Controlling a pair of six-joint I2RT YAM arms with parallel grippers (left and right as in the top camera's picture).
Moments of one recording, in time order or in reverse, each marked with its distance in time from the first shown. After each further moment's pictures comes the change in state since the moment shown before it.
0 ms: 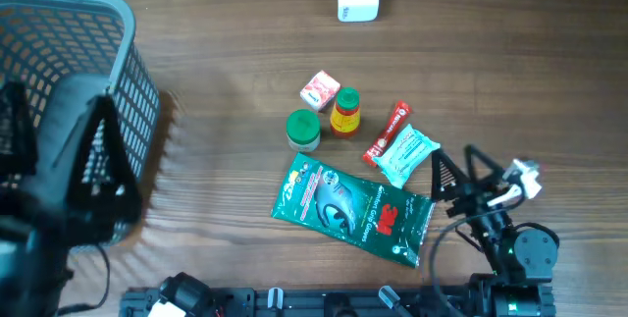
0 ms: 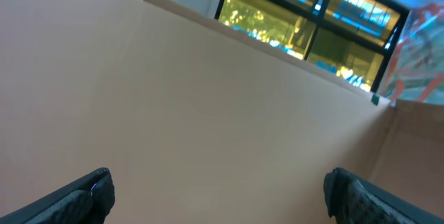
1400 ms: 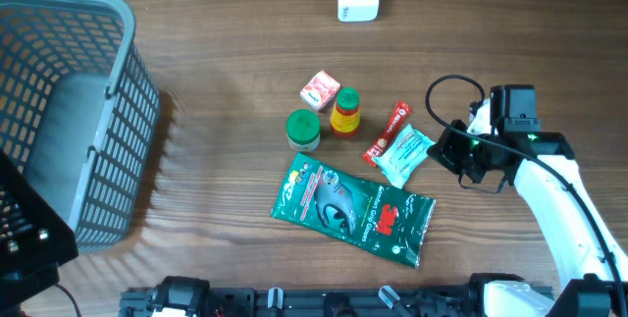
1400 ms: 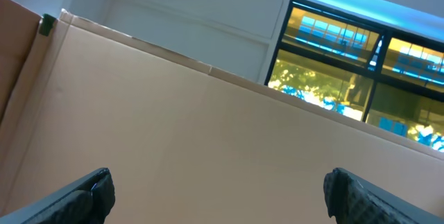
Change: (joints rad) left arm 0.378 -0.103 -0.011 0.077 0.088 0.000; right arm 0.000 1.323 0.791 -0.733 -0.048 -0.193
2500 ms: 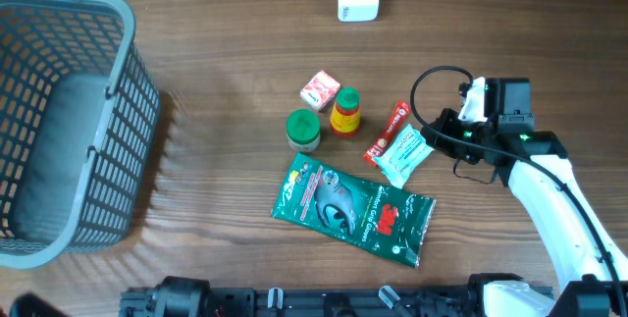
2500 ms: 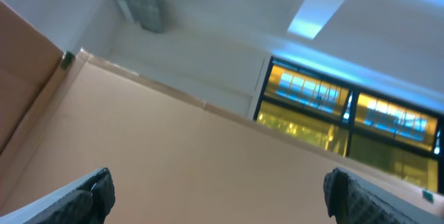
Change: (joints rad) left arm 0.000 -0.533 -0.520 0.243 -0.008 0.000; right arm 0.046 0.001 0.000 0.171 0.008 -0.123
